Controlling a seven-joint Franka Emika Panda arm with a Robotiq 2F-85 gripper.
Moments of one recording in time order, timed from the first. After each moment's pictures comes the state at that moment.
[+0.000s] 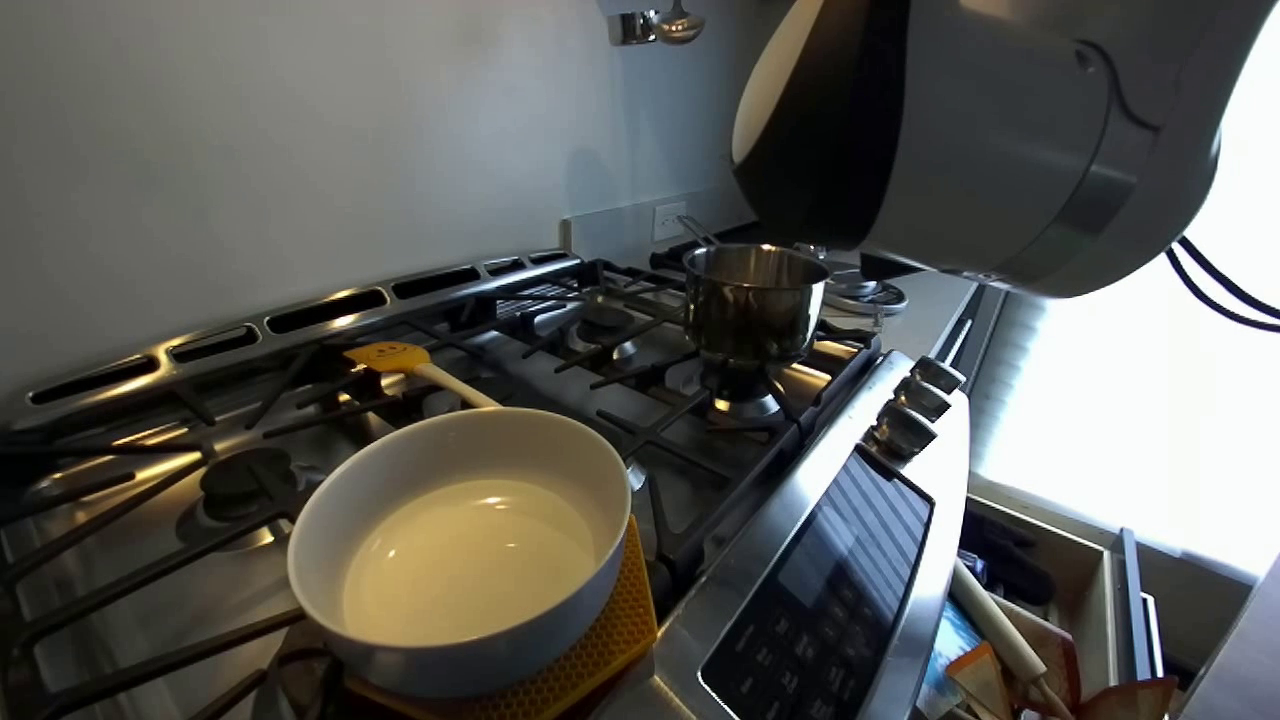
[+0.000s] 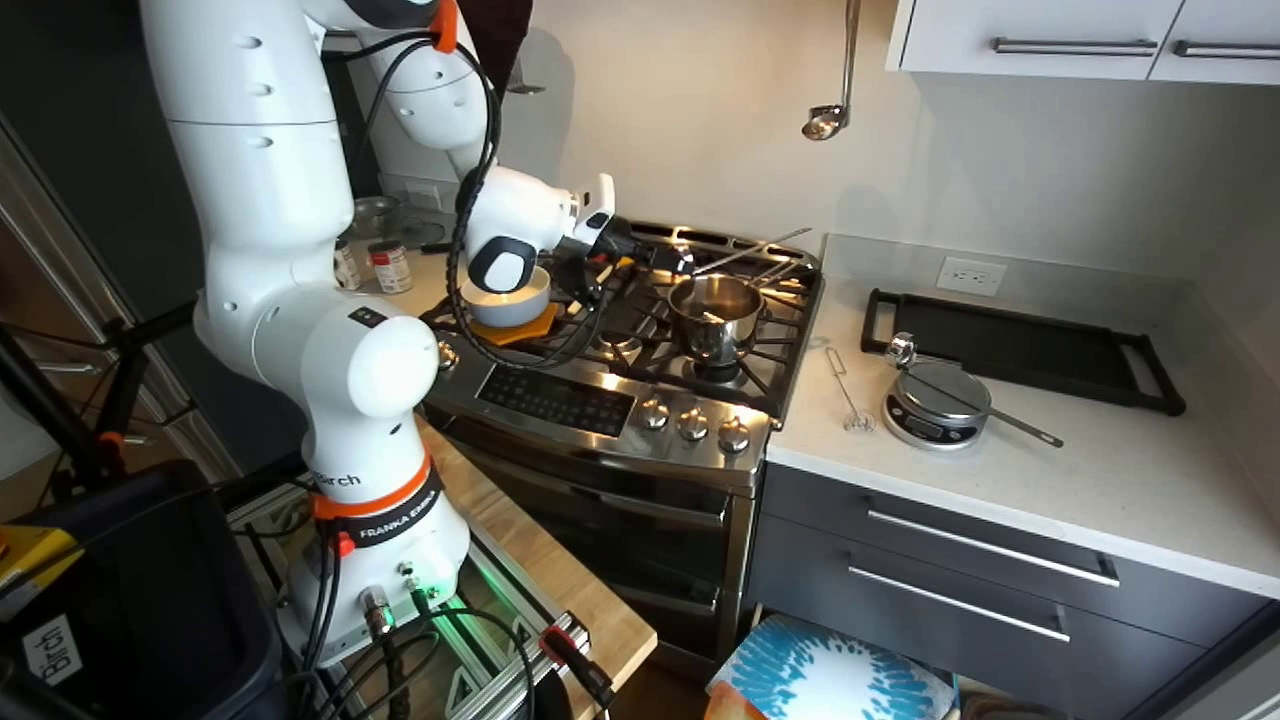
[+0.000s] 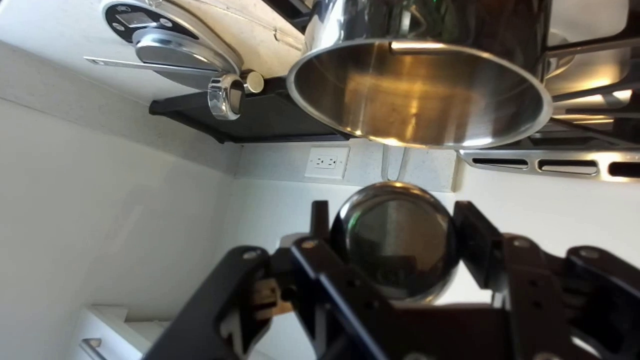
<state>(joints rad) 0.30 0.14 0.13 -2.73 1.00 4.07 -0.49</state>
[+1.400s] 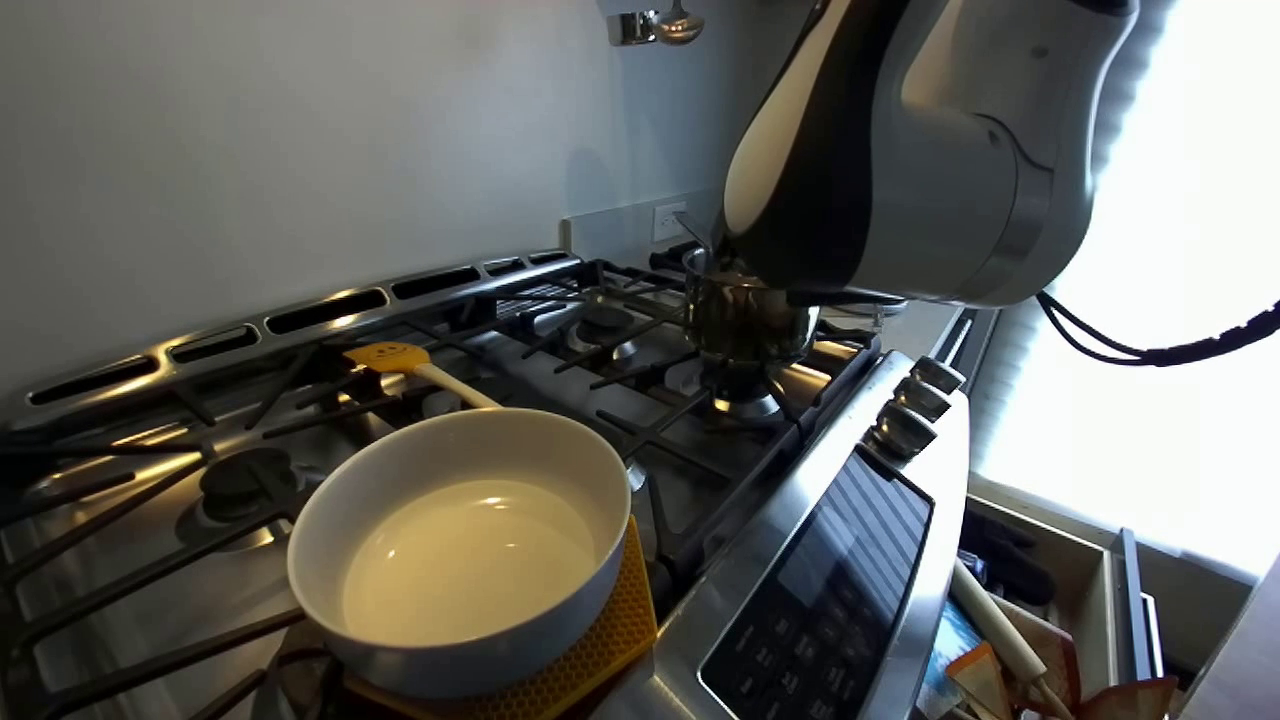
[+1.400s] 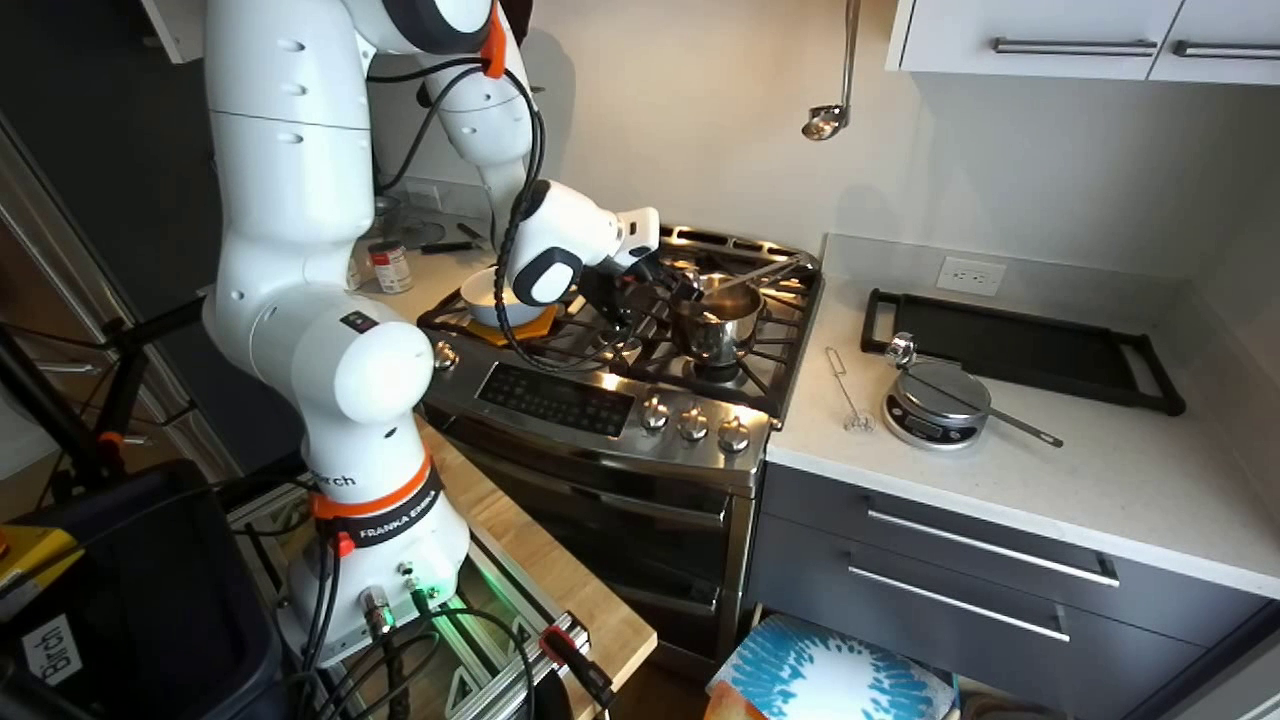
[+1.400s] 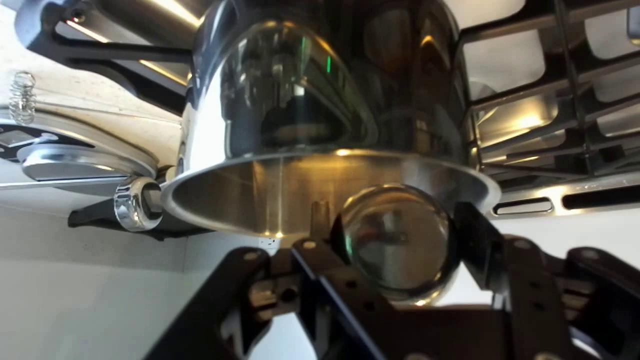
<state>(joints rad) 0.22 0.28 0.09 -2.63 0.69 3.87 -0.20</state>
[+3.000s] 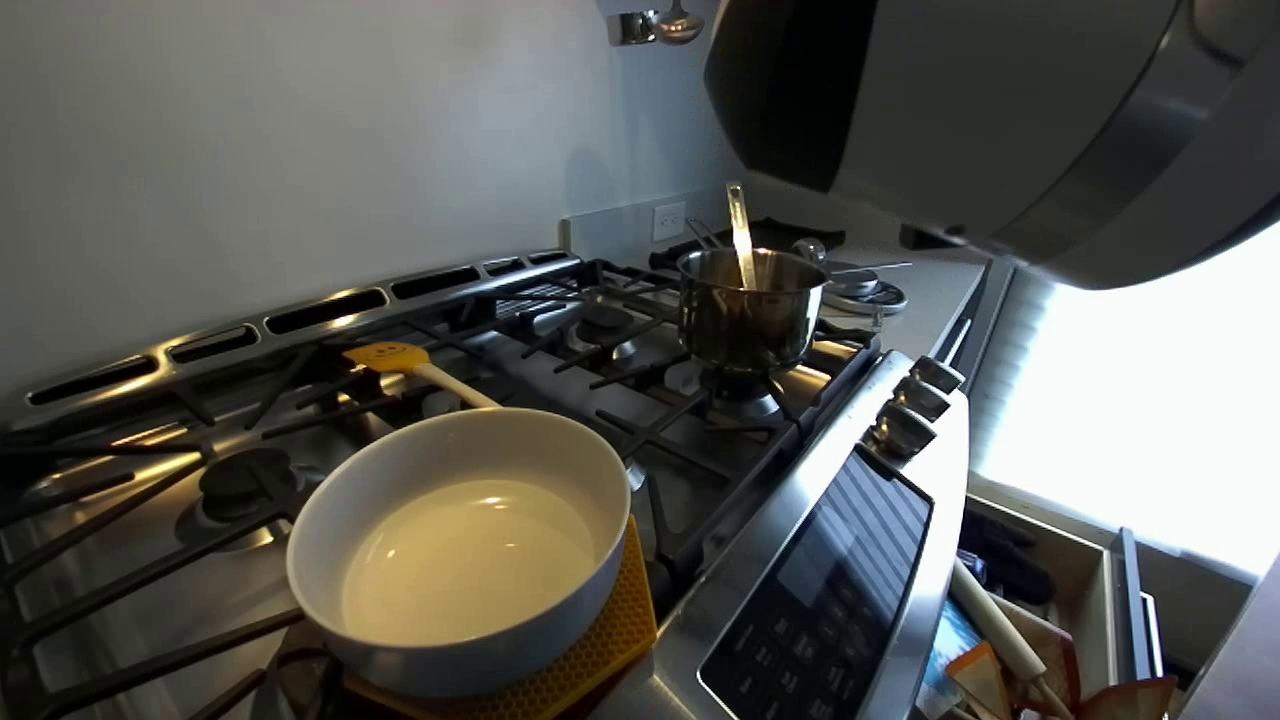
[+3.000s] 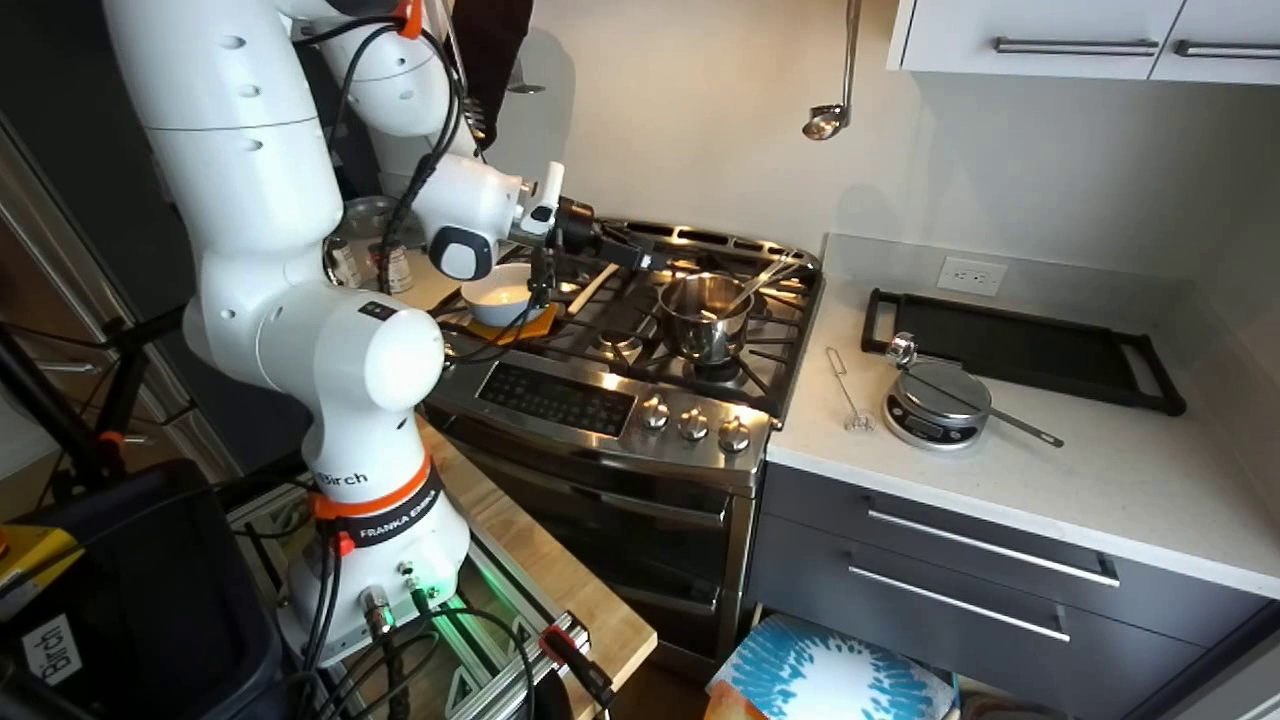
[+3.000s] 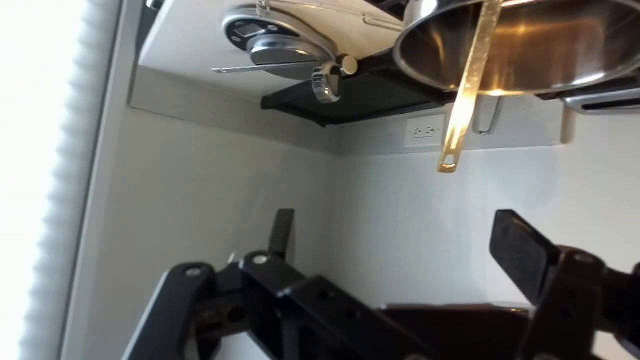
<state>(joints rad) 0.43 0.05 0.18 -2.76 1.41 4.24 -0.49</state>
